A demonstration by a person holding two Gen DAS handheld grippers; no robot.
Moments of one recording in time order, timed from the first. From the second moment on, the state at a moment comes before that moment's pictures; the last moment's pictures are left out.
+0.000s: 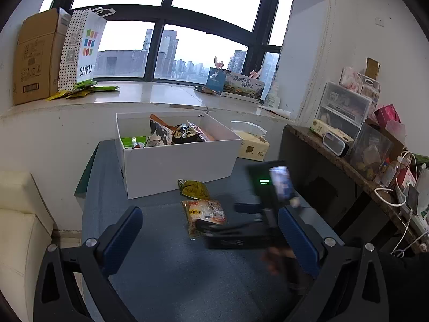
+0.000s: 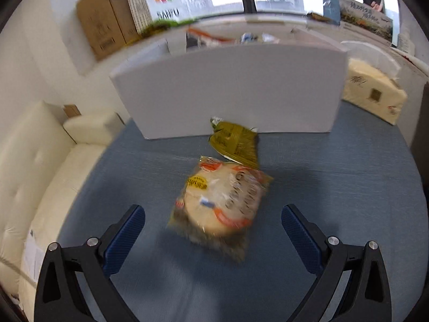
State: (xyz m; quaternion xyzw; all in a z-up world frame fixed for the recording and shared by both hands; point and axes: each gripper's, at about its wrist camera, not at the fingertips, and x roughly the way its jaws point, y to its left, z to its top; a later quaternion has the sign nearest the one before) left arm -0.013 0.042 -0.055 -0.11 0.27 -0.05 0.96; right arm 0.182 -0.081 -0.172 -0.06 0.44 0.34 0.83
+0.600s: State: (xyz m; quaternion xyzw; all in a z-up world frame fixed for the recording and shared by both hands) left arm -0.013 0.057 -0.067 -0.13 0.28 -0.04 0.95; right arm 0.179 -0.050 -0.198 -0.15 0.45 0.30 0.83
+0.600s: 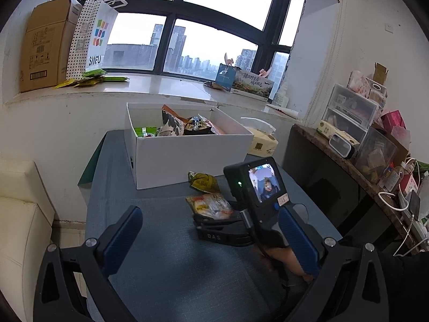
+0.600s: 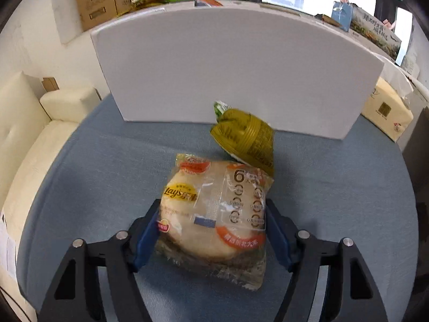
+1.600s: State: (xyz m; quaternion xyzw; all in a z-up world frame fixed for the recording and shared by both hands) left arm 0.227 0.018 -0.185 -0.12 0.43 0.07 0.89; right arm 0.148 -0.280 -0.136 0.01 0.37 0.23 0.90
